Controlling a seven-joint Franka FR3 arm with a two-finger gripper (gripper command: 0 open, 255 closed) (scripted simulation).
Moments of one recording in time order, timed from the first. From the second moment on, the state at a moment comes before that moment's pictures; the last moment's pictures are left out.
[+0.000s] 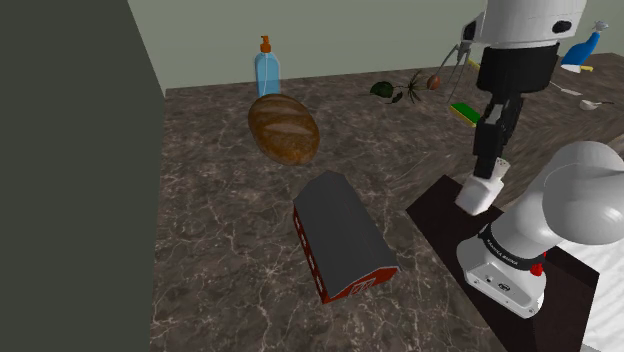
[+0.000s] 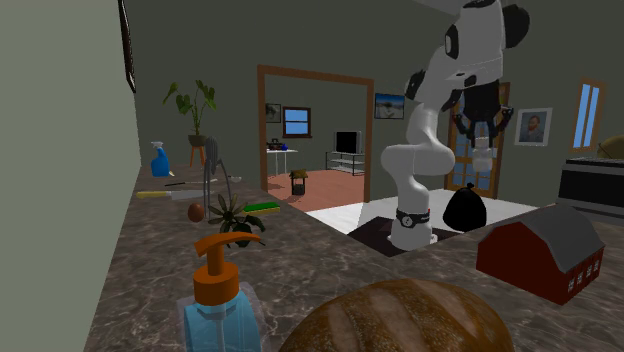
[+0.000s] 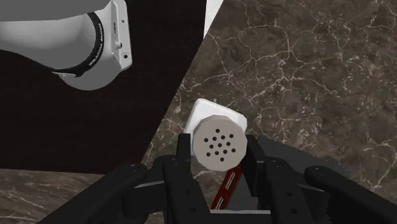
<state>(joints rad) 0.17 -0.84 0.33 -2.38 0.45 1.27 0.36</state>
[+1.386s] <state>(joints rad) 0.27 -0.94 0.64 -2.44 0.77 1.37 0.61</state>
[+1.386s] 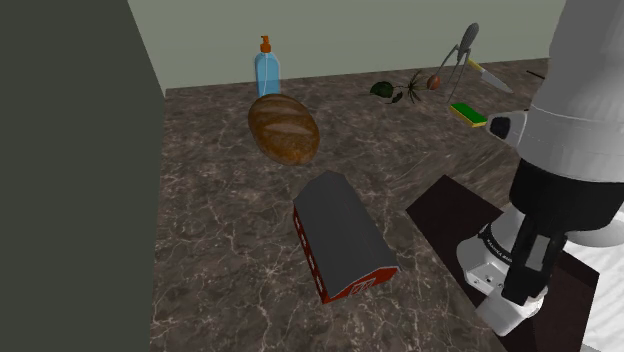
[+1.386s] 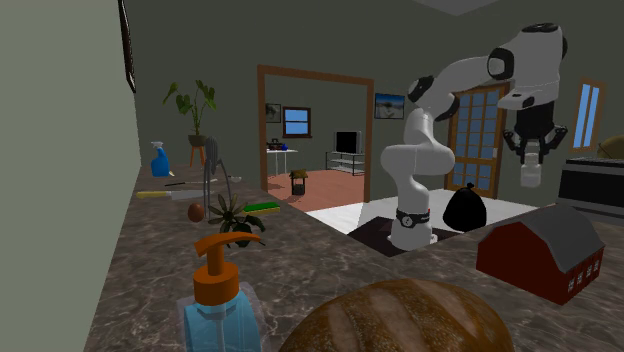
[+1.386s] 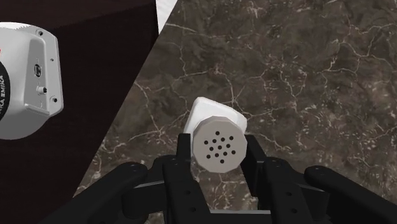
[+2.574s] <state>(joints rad) 0.29 -0.94 0.78 -2.64 0.88 1.57 0.54</state>
